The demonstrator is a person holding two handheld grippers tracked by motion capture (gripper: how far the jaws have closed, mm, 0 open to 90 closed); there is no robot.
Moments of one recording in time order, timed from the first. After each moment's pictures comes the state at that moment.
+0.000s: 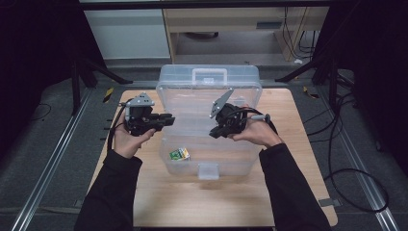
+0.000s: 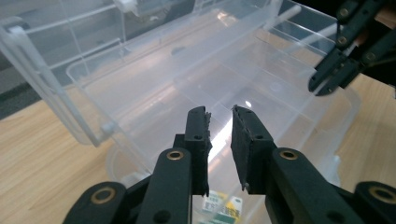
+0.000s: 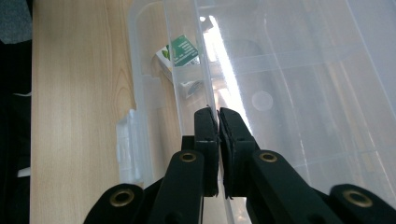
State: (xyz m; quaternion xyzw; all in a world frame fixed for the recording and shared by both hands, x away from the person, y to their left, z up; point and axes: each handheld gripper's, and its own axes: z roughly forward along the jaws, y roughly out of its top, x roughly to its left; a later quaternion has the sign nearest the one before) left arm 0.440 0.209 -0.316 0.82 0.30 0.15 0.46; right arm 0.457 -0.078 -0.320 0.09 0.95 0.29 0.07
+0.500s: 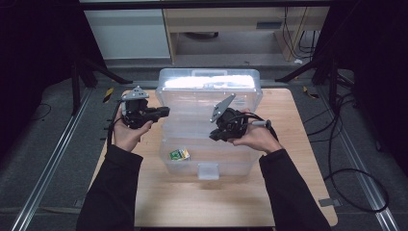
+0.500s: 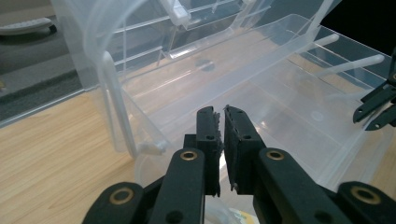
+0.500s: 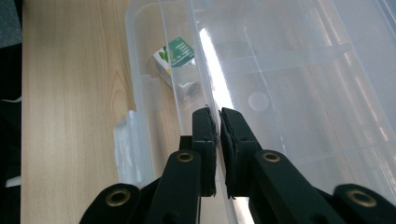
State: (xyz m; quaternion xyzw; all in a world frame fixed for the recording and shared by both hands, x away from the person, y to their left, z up) left arm 0.457 0.219 -0.317 0.79 0.34 0.17 0.47; right arm 0.446 -0.080 -0.327 0.10 0.94 0.30 0.09
